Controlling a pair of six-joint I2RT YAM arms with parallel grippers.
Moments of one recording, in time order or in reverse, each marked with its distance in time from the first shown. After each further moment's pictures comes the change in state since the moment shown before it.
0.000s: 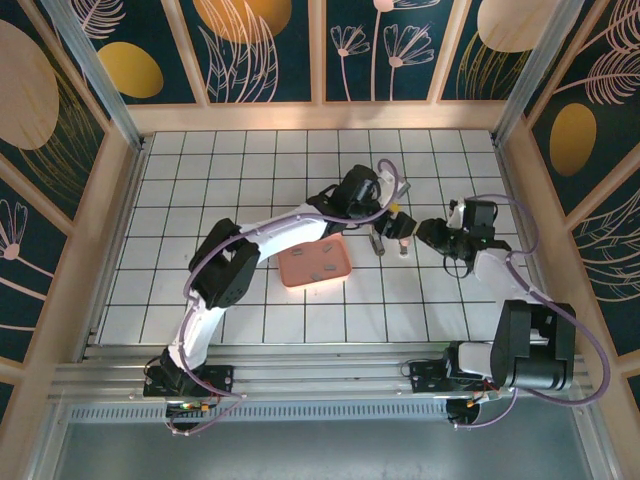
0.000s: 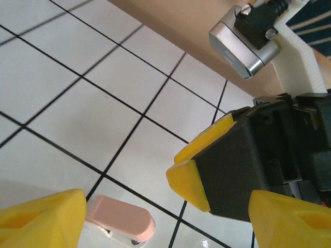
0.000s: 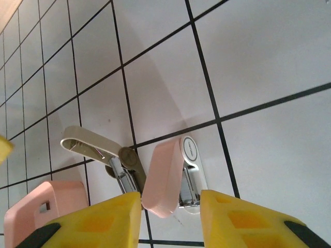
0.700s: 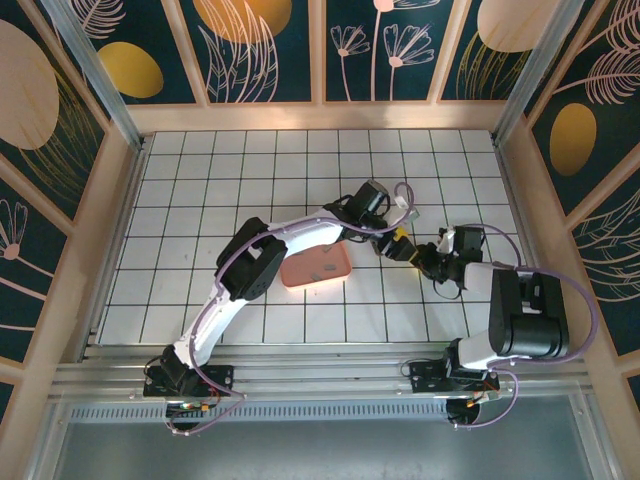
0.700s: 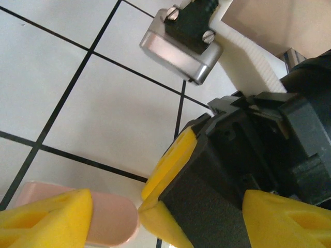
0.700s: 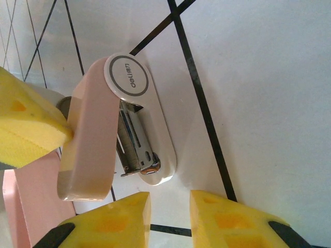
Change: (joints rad) left arm -0.023 0.253 0.181 -0.138 0.262 0.200; right arm -0.019 0.152 -0.249 0.320 -0.153 0.114
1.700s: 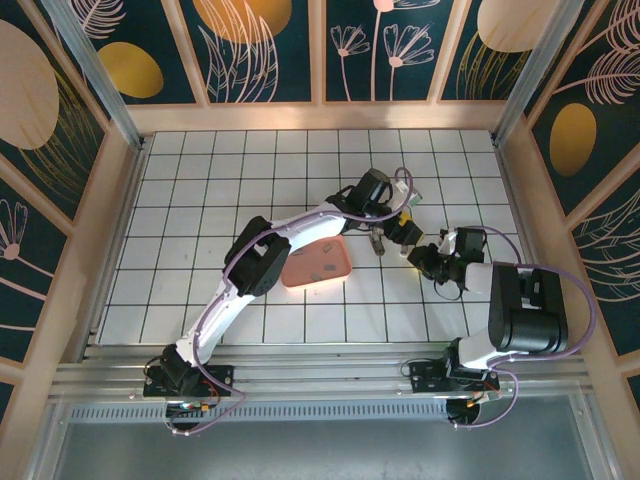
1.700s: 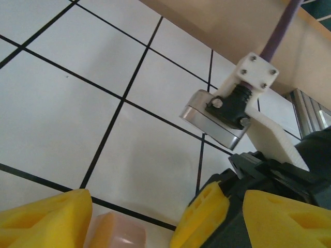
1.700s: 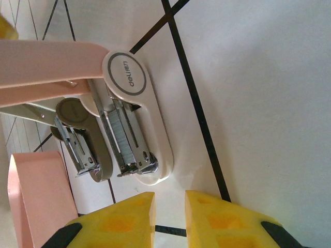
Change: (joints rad) left arm 0.024 0.097 0.178 0.025 0.014 -0.090; right arm -0.020 0.041 -0.009 0.044 -0.051 0.011
